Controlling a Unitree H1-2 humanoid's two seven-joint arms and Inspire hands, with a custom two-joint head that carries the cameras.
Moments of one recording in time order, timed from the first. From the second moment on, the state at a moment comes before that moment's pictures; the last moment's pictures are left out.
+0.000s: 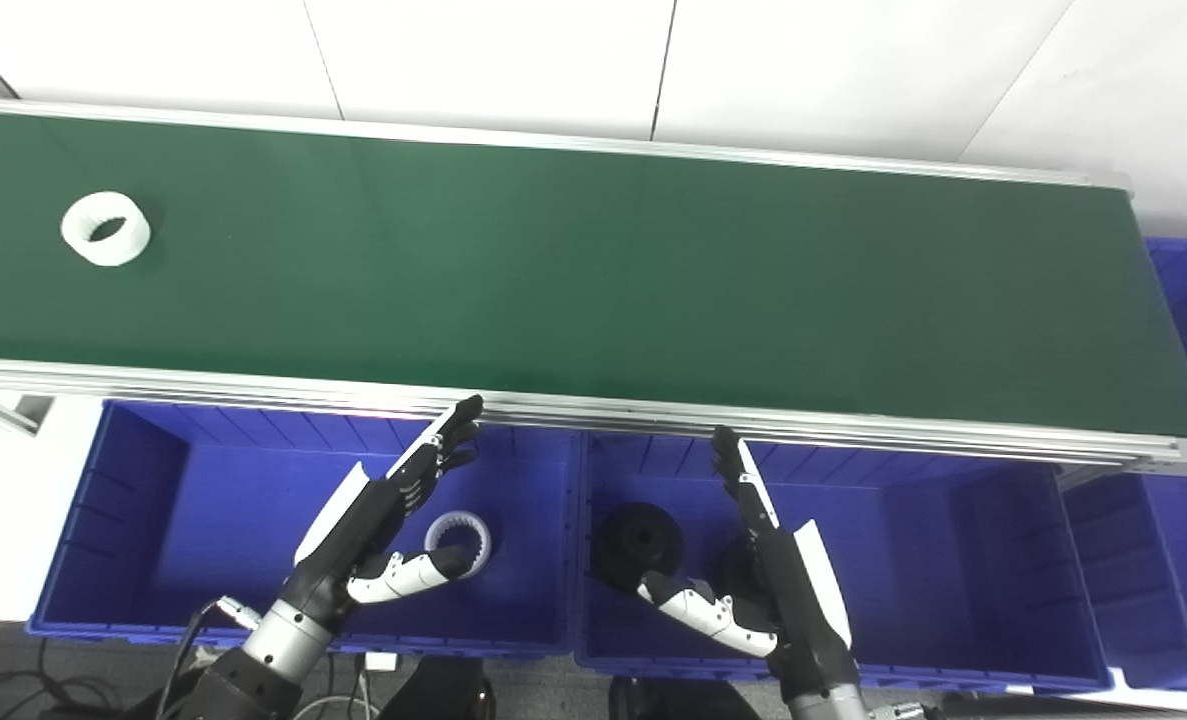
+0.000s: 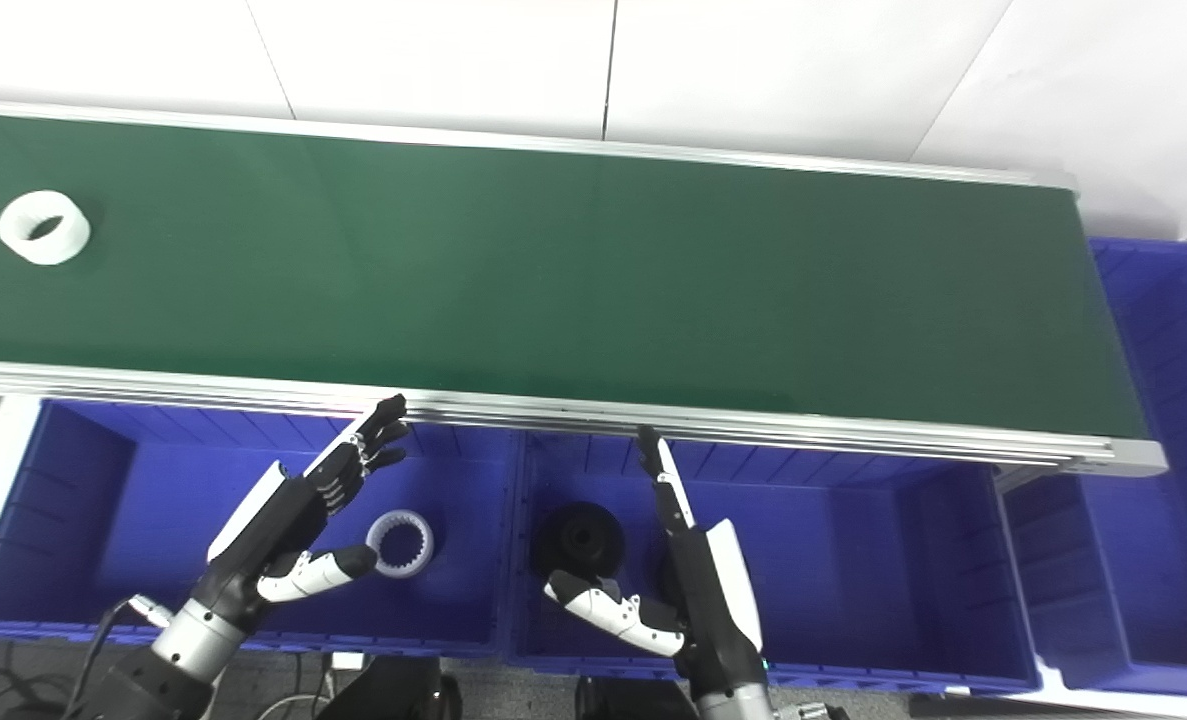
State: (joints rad) left arm 0.37 0.23 -0.21 -0.02 0.00 -0.43 -0.34; right arm 0.60 -0.05 0.31 -0.25 -0.36 -0.20 -0.06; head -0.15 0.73
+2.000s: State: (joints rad) left arm 0.35 0.22 -0.31 0.05 0.08 -0.43 -0.23; right arm 0.57 -0.09 0.27 -0.13 -0.28 -0.28 -0.06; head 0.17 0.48
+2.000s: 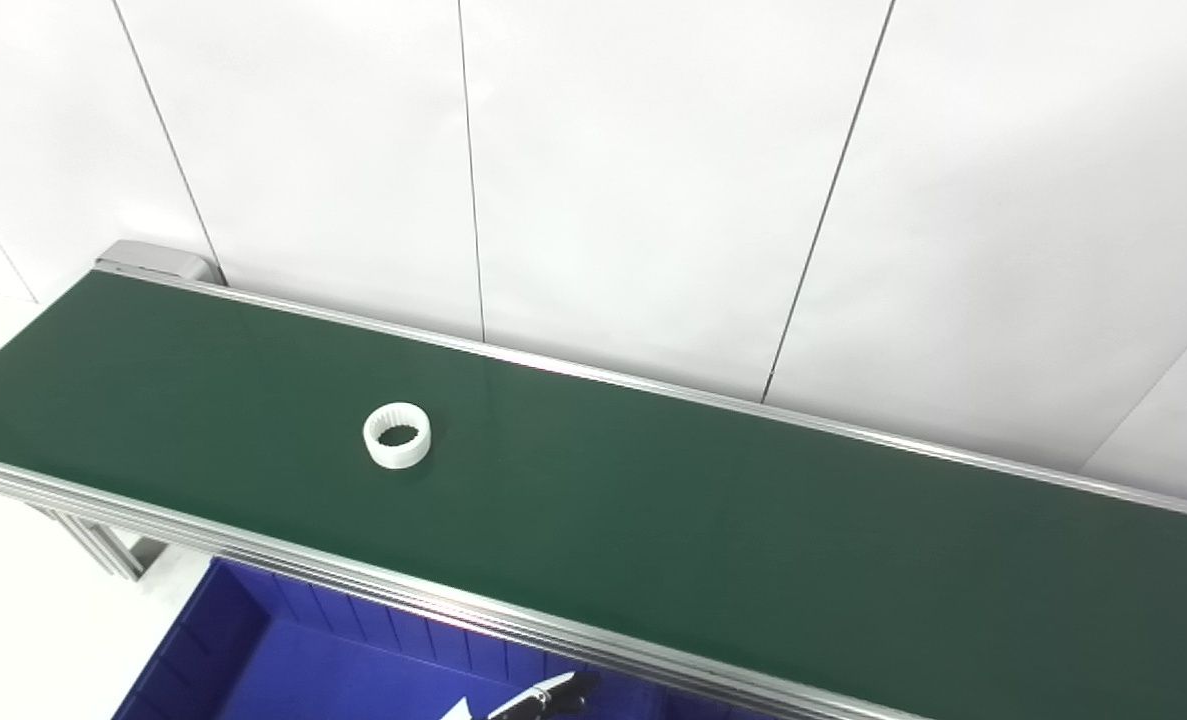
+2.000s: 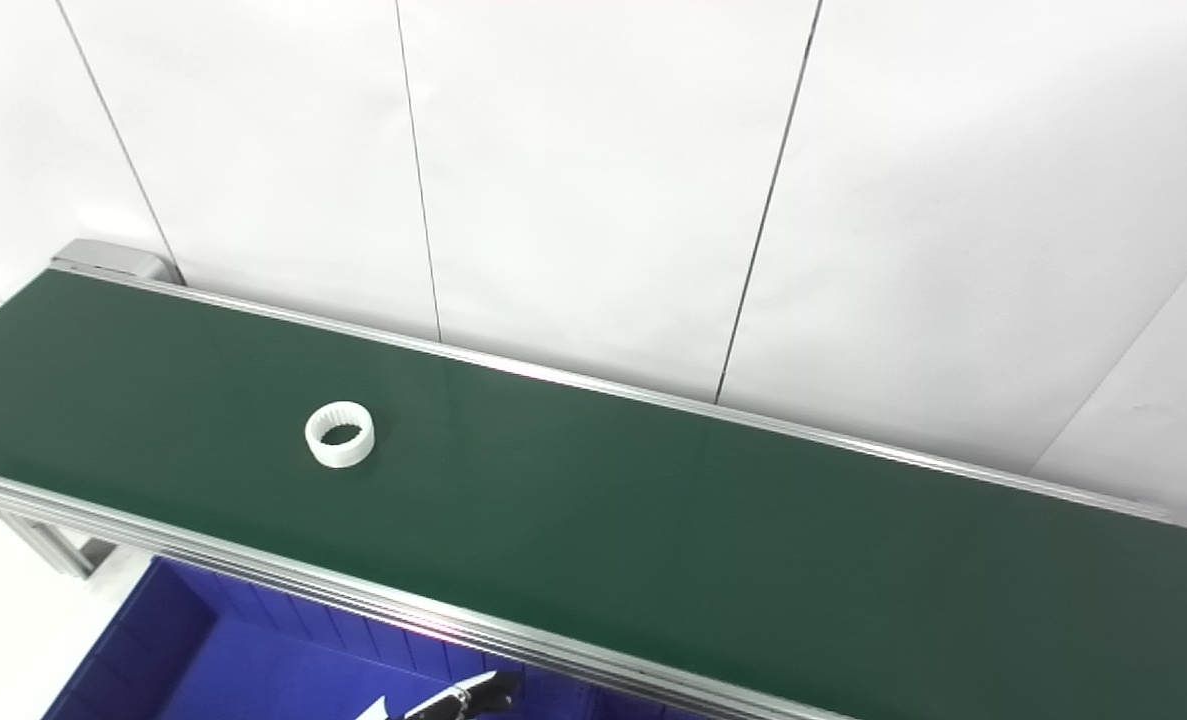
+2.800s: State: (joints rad) left arm 0.17 0.20 -0.17 -0.19 0.14 -0.41 -0.11; right arm 0.54 -0.08 0.26 -0.10 -0.33 -0.30 -0.07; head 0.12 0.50
